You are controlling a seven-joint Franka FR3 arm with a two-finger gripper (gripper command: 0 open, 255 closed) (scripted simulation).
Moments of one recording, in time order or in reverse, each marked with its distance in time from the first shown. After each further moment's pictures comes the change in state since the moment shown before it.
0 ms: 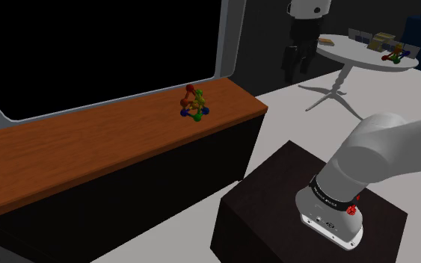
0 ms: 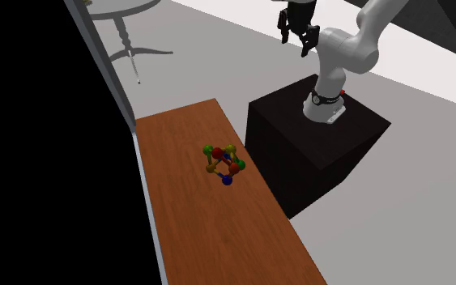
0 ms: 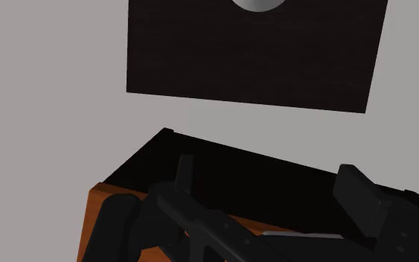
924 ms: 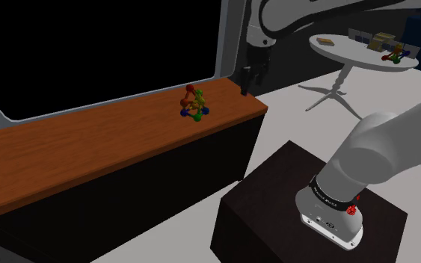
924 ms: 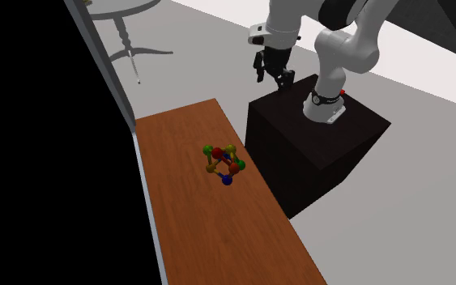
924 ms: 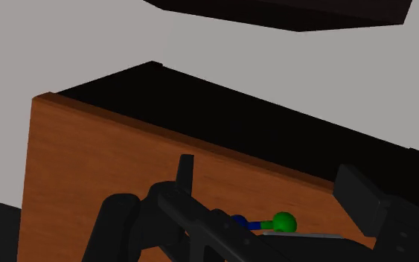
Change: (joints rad) arm 0.047 0.275 0.042 -0.061 0.029 0.487 0.032
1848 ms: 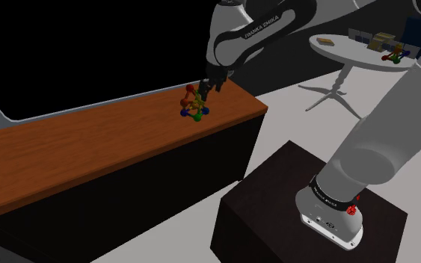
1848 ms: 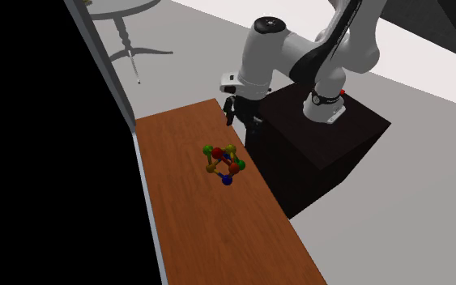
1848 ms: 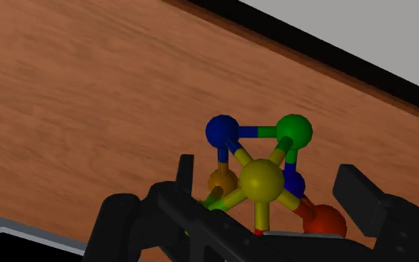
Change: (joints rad) arm 0.026 0.458 0.048 0.169 -0.042 0.471 0.043
